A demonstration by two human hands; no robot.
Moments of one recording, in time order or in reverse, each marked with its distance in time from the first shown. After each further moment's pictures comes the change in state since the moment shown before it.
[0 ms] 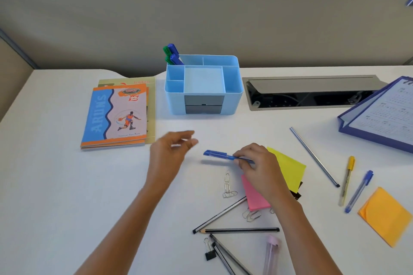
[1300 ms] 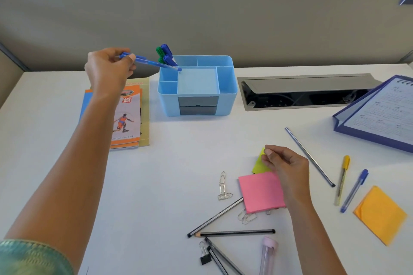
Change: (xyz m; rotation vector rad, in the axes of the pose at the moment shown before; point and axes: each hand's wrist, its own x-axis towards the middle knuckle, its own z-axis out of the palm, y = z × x) left_hand 0.152 0.067 -0.083 -0.038 0.420 -0.008; right_hand -0.010 0.039 -0.022 0.835 0.416 0.546
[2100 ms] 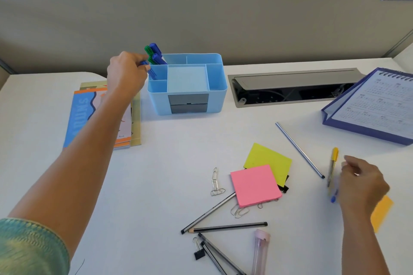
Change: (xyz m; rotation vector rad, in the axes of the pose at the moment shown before) left_hand -0.009 0.002 0.041 0.584 -0.205 0.213; right_hand 0.020 -0.004 -0.129 -0.745 0.625 -0.241
